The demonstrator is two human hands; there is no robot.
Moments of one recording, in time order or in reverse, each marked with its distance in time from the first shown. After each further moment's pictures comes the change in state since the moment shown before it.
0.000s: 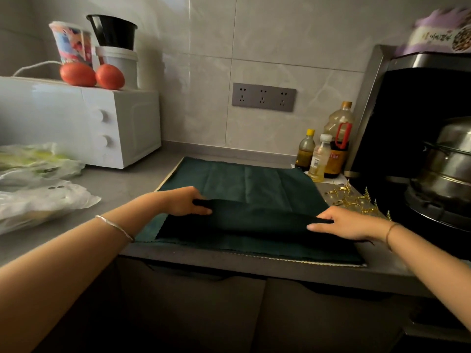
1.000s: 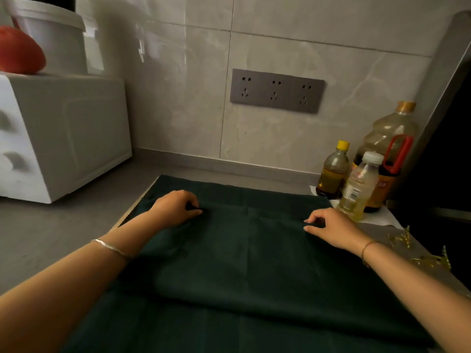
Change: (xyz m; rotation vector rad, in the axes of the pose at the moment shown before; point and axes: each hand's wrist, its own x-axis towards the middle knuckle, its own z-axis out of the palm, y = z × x) left_hand 0.234 -0.102 -0.020 0.068 0.277 -0.166; right_hand 0.260 0.075 -0.044 -0.103 0.344 0.055
